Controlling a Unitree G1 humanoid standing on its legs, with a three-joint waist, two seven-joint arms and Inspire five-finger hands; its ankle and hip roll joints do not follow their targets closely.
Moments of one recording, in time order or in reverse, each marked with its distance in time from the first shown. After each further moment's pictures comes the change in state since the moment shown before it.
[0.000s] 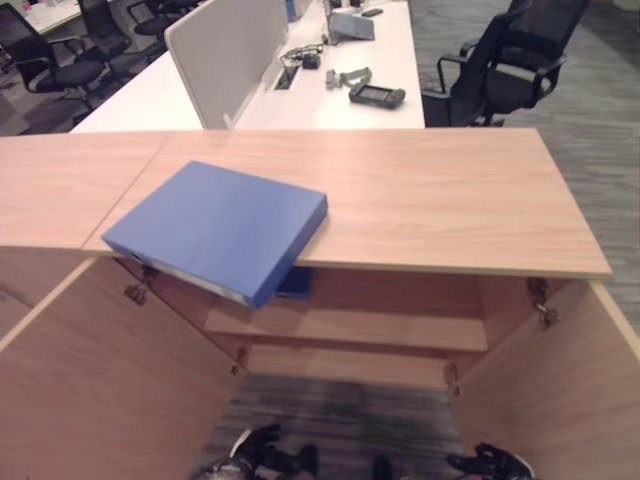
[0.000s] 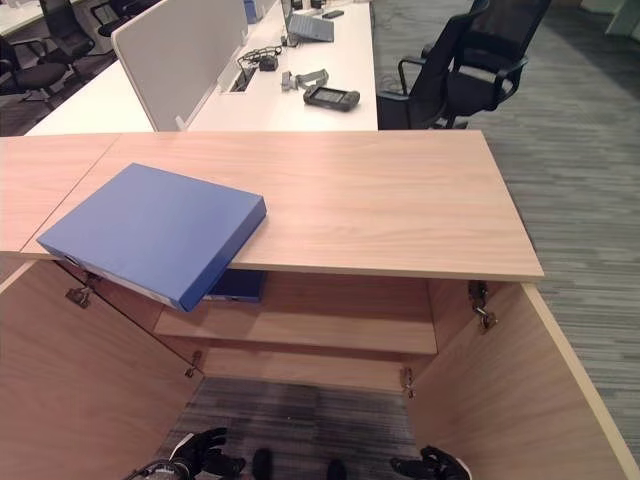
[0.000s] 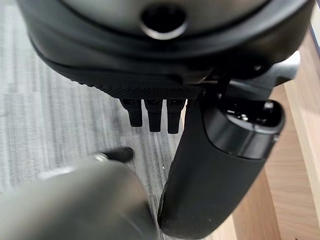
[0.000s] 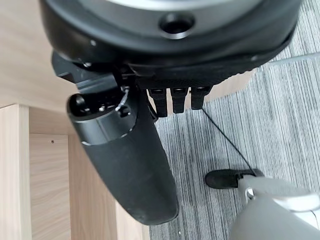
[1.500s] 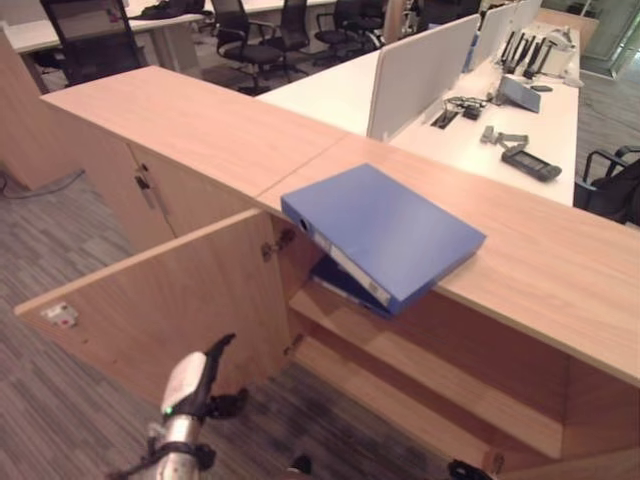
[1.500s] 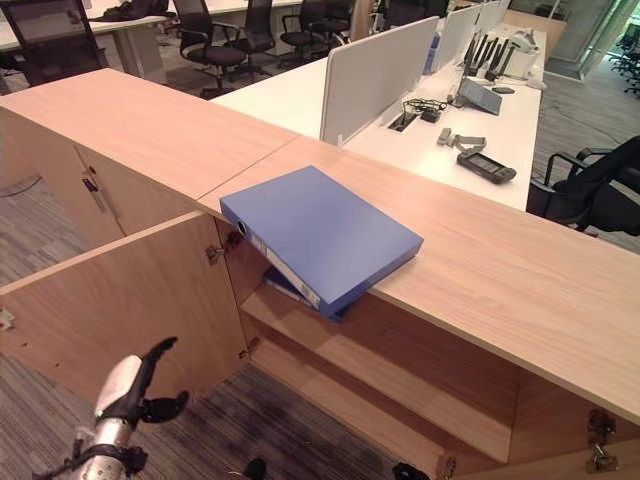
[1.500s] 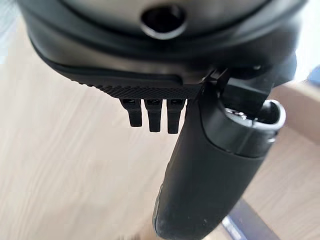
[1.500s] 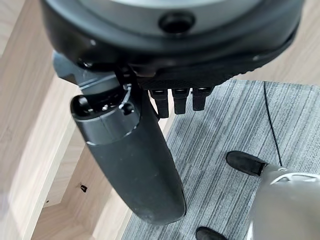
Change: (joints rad) left arm 0.370 0.357 0.206 -1.054 0.575 -0.044 0.335; right arm 0.082 0.094 0.049 -0.079 -0.070 -0.038 -0.052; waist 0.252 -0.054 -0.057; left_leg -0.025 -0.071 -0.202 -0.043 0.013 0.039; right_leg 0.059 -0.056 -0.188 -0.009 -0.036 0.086
